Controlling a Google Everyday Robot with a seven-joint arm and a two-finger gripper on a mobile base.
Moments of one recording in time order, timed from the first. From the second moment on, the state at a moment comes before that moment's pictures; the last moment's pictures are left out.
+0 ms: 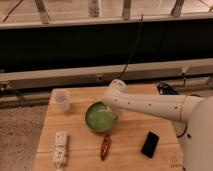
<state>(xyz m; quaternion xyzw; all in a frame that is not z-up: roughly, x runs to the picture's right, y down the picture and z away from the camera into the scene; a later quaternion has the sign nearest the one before) 0.065 0.148 0.836 -0.22 -0.16 -0.69 0.67</state>
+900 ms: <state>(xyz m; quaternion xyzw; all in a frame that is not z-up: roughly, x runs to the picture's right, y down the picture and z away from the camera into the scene) 0.066 0.156 0.827 -0.20 -0.18 -0.74 0.62</state>
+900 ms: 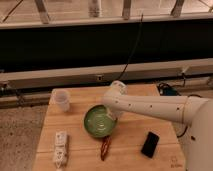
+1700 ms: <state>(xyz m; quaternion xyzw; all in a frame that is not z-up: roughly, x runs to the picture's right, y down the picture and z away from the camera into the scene) 0.076 0.160 0.820 -0.19 -0.20 -0.75 0.60</state>
